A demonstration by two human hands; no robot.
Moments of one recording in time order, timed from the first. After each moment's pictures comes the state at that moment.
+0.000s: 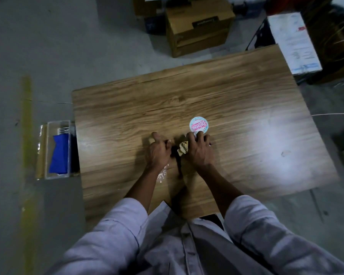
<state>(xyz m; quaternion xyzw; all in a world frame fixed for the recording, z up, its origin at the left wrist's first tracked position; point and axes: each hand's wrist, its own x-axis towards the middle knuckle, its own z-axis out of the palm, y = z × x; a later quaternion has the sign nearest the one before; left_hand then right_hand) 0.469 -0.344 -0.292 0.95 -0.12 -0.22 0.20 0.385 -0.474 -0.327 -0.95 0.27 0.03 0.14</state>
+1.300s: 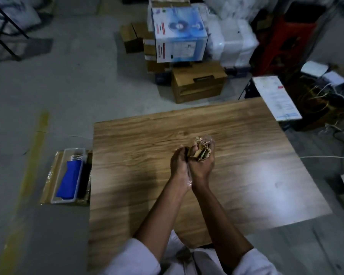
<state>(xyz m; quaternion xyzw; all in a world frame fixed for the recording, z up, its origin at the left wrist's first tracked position) 0.446 -0.398 -0.182 0.40 0.26 -0.35 0.81 0.413 -0.423 -0.170 -0.60 0.38 -0.35 0.61</state>
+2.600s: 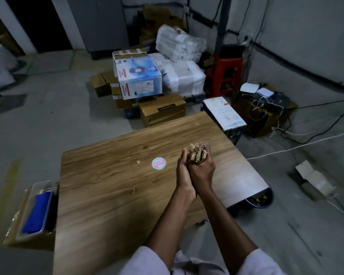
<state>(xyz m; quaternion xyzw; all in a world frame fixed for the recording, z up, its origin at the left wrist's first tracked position) 0.257 -0.478 -0.090 0.32 0.12 -0.44 0.83 0.228 -0.512 -0.095 -0.68 0.40 -0.36 0.50</state>
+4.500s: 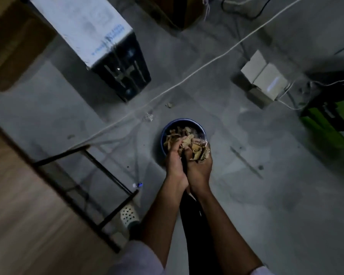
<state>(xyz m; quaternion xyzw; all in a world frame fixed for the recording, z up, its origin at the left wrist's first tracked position) 0.069 -1.081 -0.468 0.53 0.30 -0.59 0.53 0.014 -1.074 -0.463 -0.37 0.71 -0.23 0.55</state>
